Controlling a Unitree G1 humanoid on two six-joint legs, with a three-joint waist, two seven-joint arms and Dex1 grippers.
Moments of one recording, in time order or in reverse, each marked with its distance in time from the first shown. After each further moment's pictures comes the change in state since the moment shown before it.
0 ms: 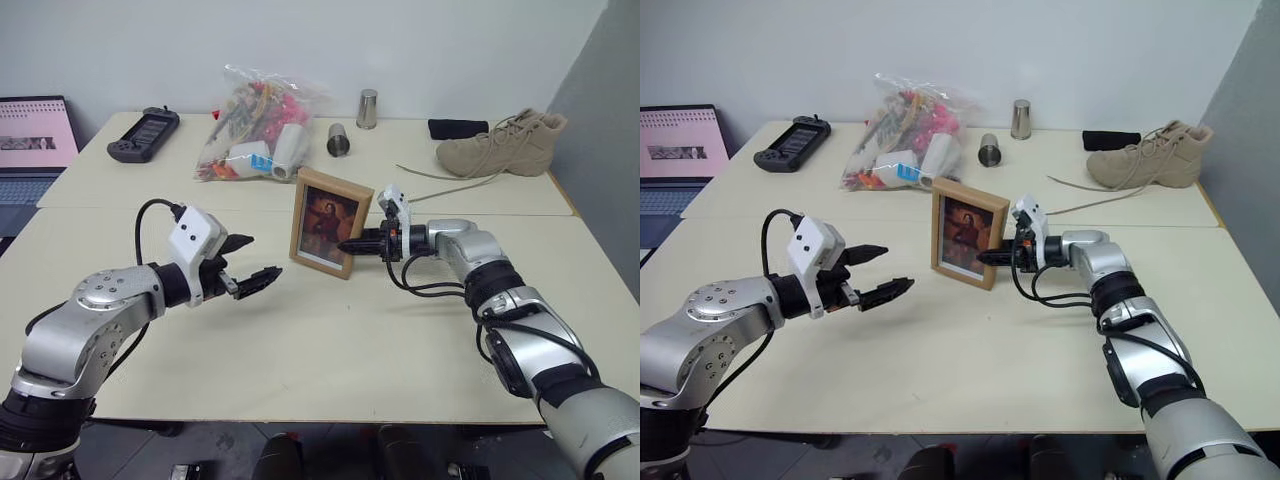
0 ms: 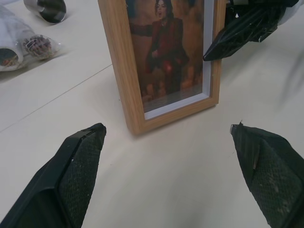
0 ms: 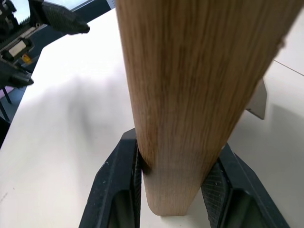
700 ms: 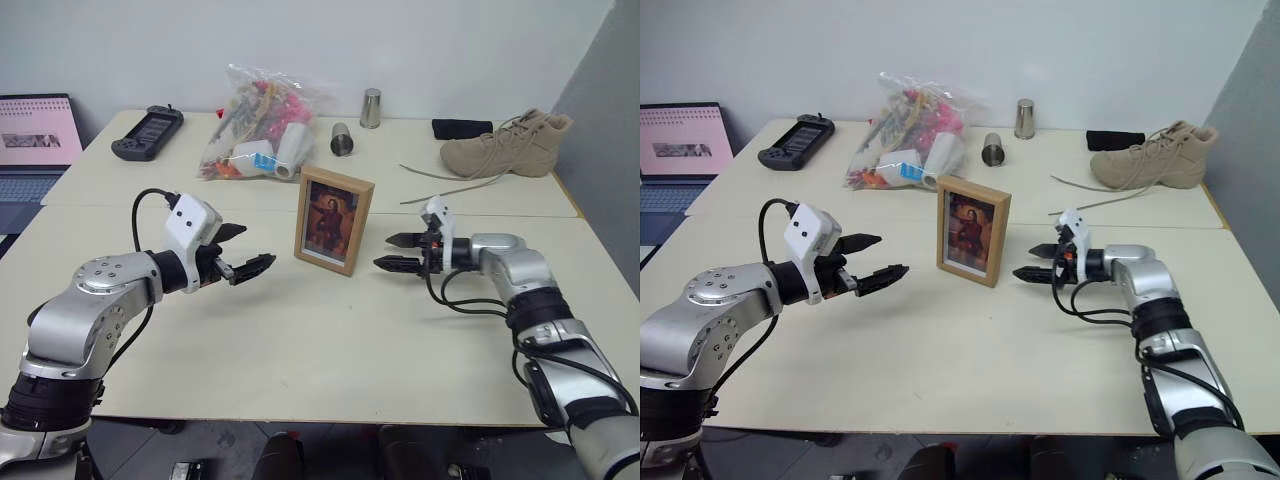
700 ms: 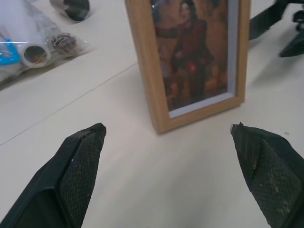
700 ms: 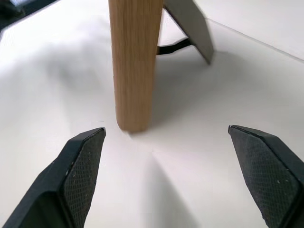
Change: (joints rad) left arm -0.107 -0.060 0.023 0.128 0.073 0.034 -0.021; right arm 0.325 -0.233 -0.089 -0.505 -0.036 0.100 -0.034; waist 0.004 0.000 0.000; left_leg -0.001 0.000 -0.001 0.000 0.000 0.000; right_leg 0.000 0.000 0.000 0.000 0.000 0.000
